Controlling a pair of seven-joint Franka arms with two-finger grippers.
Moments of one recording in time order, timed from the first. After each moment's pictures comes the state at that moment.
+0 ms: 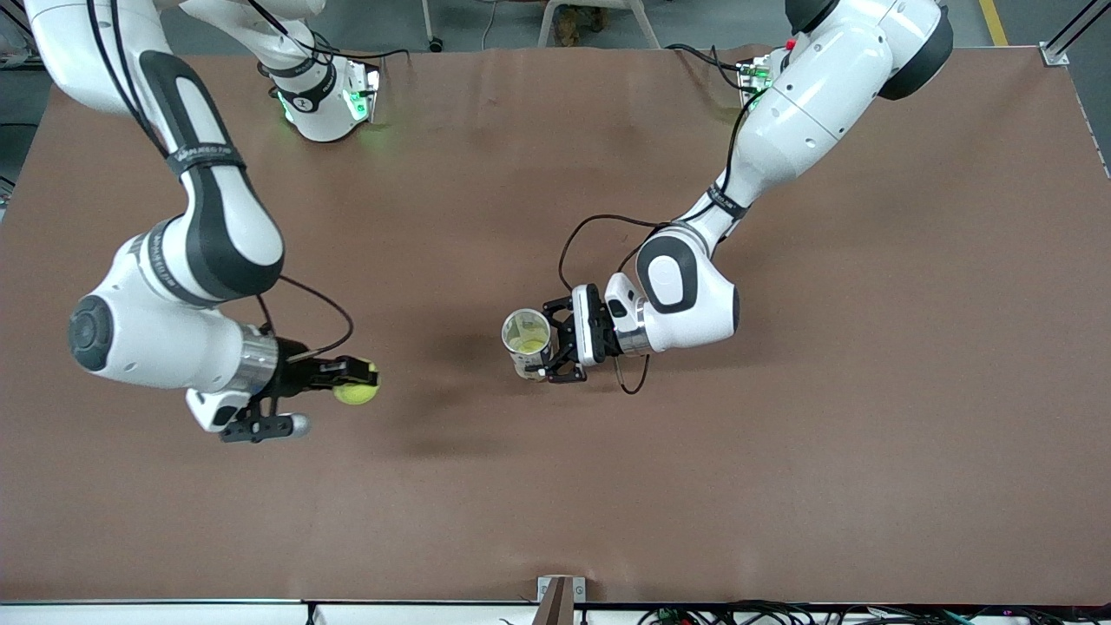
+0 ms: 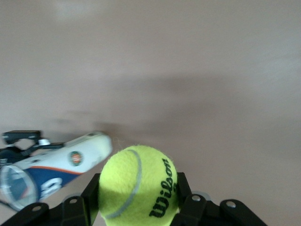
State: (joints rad) left arm -0.33 0.85 -0.40 -1.52 -1.39 2.53 2.08; right arm 0.02 0.54 0.29 -1.44 0.30 1.97 0.15
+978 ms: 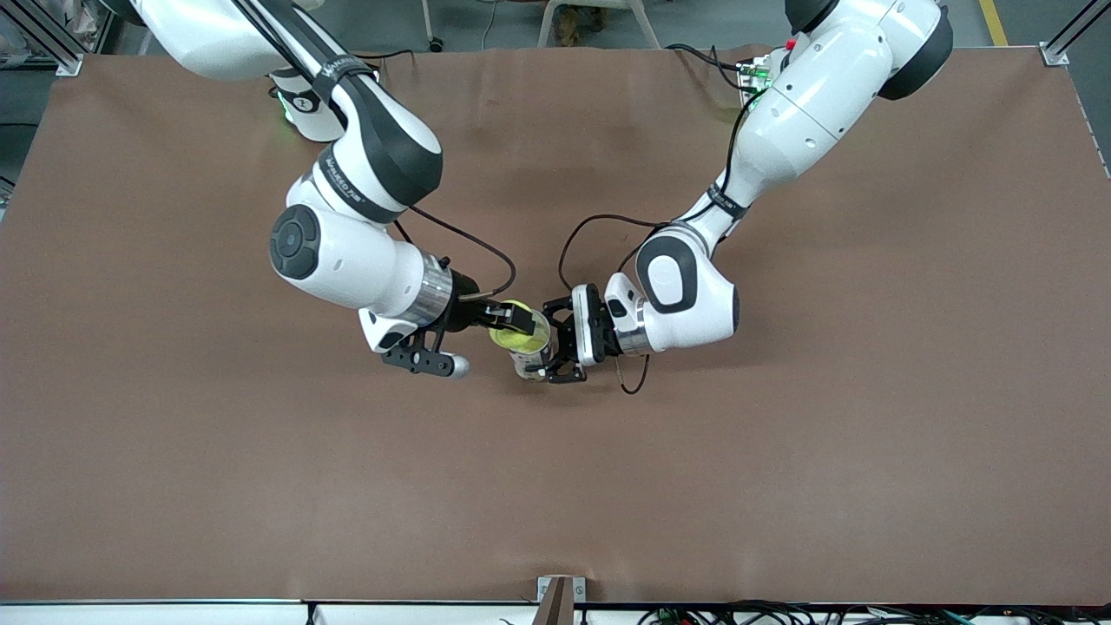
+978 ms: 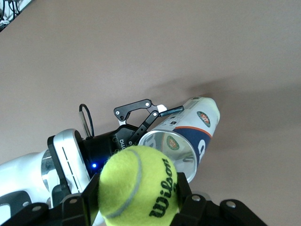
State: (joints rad) left arm -0.33 0.85 -0.40 -1.52 -1.39 2.53 2.08; right arm 0.21 0.55 0.41 -1.43 0.30 2.15 0.68
